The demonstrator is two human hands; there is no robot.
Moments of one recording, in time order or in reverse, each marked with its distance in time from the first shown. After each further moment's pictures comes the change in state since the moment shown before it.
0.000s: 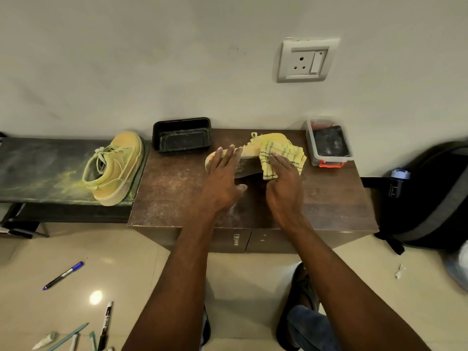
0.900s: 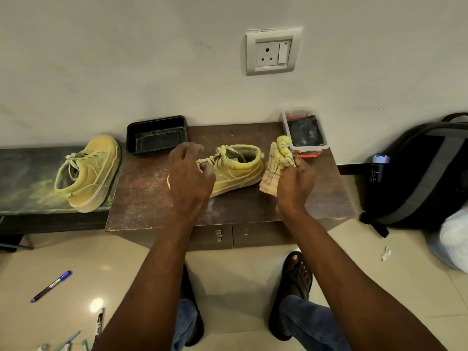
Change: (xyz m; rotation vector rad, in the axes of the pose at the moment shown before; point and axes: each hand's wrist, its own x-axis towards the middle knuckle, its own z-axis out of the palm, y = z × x) left_hand -0.005 0.020 0.005 -0.062 0.607 -0.059; right_hand -0.001 0.012 -0.047 0.746 0.369 0.669
